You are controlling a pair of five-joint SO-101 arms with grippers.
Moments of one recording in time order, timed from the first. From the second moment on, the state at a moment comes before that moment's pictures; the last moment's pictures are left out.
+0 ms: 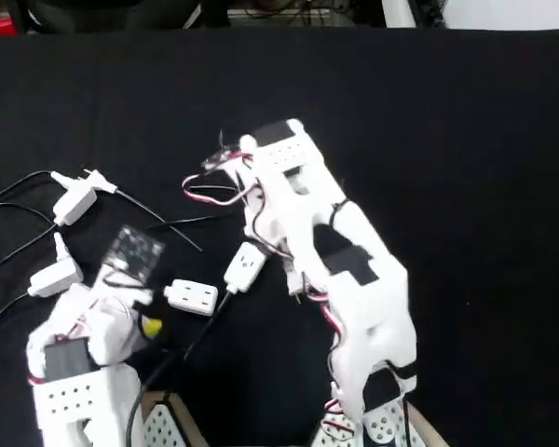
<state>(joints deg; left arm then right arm) -18.6 -91.8 88.7 71.8 -42.8 -24.3 34.1 -17.1 99.0 23.9</state>
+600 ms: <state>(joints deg) -18.4 -104.1 95.3 73.2 -43.1 -22.3 44.9 -27.1 99.0 22.0</state>
